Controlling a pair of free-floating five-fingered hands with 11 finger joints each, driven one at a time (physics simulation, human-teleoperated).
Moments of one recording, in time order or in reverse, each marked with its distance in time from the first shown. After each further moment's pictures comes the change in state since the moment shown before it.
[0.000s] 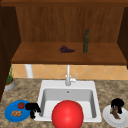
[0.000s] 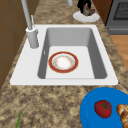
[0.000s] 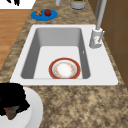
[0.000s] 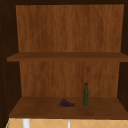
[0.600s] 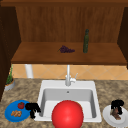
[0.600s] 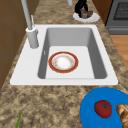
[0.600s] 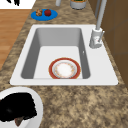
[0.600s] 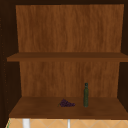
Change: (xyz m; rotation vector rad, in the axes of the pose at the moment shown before) left hand 0.000 0.000 0.000 0.000 0.000 0.000; right hand -0.029 0.021 -0.037 0.150 -0.089 -0.126
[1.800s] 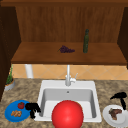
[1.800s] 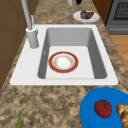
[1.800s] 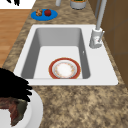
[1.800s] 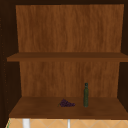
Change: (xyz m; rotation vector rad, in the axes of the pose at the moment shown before) left hand 0.000 0.000 0.000 0.000 0.000 0.000; right hand 0.033 -0.094 0.079 0.134 0.063 -0.012
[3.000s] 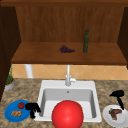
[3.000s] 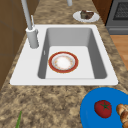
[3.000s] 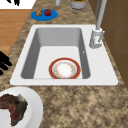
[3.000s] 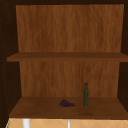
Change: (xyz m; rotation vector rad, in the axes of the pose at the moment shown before) left hand 0.000 0.000 0.000 0.000 0.000 0.000; right hand 0.094 -0.033 0.084 -0.023 0.249 0.016
